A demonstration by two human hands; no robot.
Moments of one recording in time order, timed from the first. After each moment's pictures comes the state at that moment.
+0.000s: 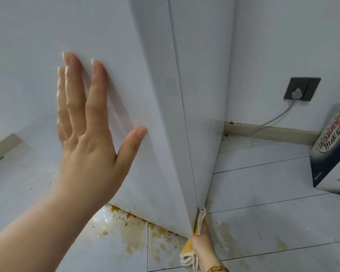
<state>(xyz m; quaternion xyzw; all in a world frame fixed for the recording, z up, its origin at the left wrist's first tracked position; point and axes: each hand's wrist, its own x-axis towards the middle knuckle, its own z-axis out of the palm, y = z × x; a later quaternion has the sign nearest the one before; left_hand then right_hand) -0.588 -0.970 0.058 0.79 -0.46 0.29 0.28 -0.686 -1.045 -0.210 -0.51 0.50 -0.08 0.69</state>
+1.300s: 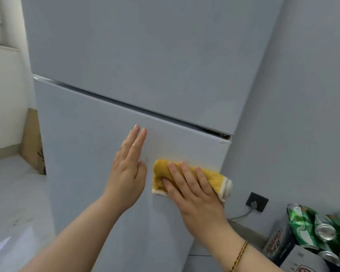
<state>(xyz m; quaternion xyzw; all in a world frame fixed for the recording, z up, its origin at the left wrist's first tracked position) -0.540 -0.921 0.201 0.72 -0.43 0.21 0.51 -0.655 -1.050 0.170 -0.84 0.01 -0.39 -0.36</state>
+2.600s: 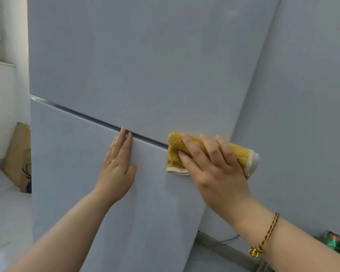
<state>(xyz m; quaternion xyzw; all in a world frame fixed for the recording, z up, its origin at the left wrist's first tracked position) -0.511 -0.929 0.241 0.77 -0.38 0.20 0.47 -0.668 -1.056 0.296 -0.76 -0.03 -0.49 -0.41</state>
